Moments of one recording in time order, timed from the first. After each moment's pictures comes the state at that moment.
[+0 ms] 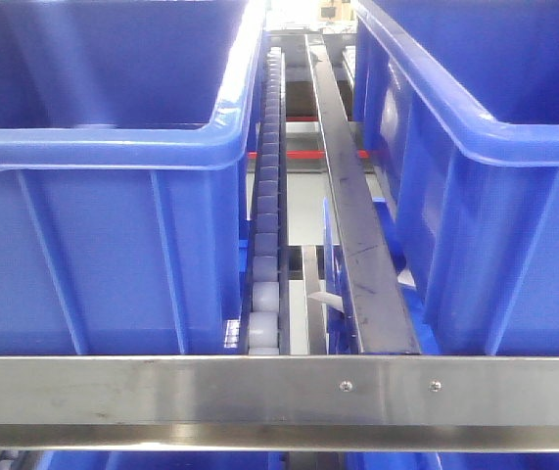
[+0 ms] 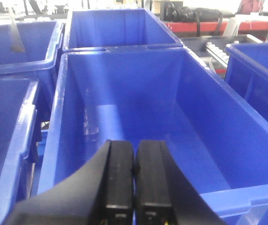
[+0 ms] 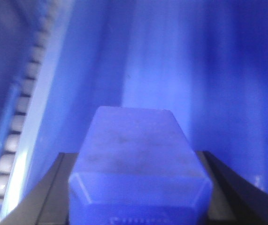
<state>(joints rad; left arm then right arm) -0.36 0.13 -0.58 0.29 0.60 -0.28 0.46 1.01 -1.13 -0.33 0.94 0.49</state>
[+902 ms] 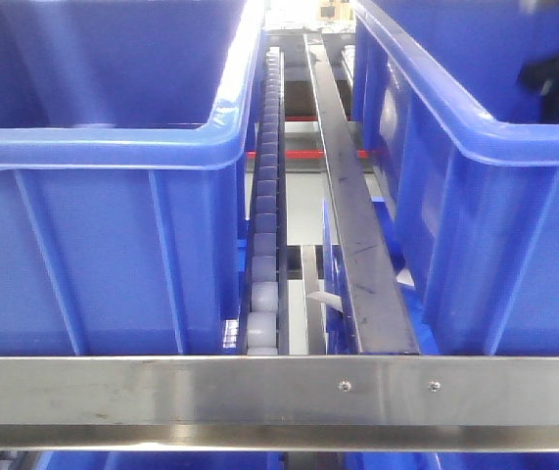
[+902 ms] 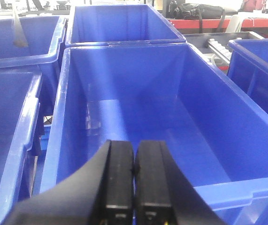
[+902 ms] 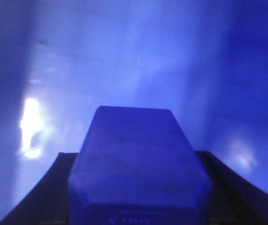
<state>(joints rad) -0.36 0.13 -0.58 0.30 0.63 -0.28 0.05 1.80 -1.38 0.03 0.80 -0.12</state>
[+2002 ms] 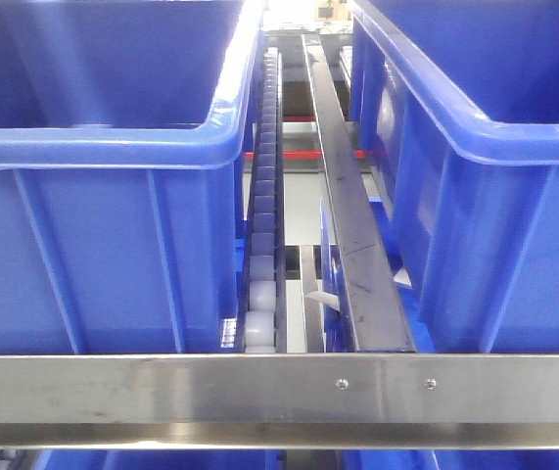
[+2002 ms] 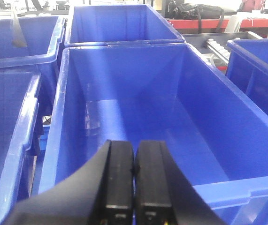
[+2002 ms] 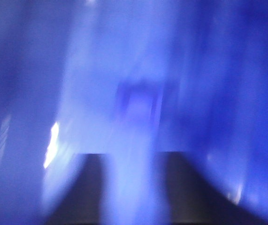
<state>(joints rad) -0.36 0.13 -0.58 0.30 0.63 -0.28 0.05 1.29 -1.13 0.04 0.80 -0.12</state>
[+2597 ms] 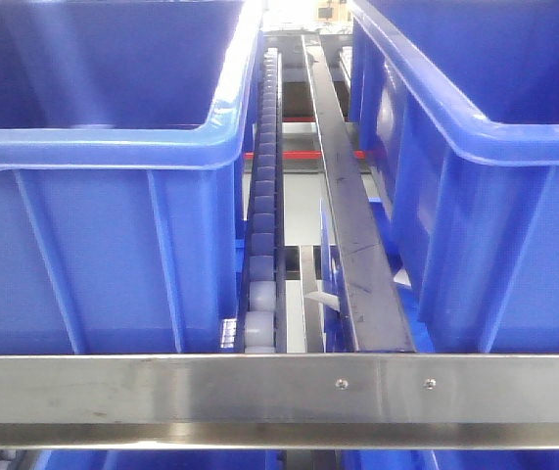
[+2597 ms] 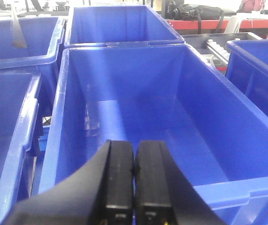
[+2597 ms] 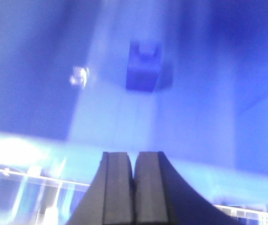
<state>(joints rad) -0.36 0.13 -0.58 0.30 0.63 -0.28 0.05 0.42 -0.54 0.06 0.63 -0.12</state>
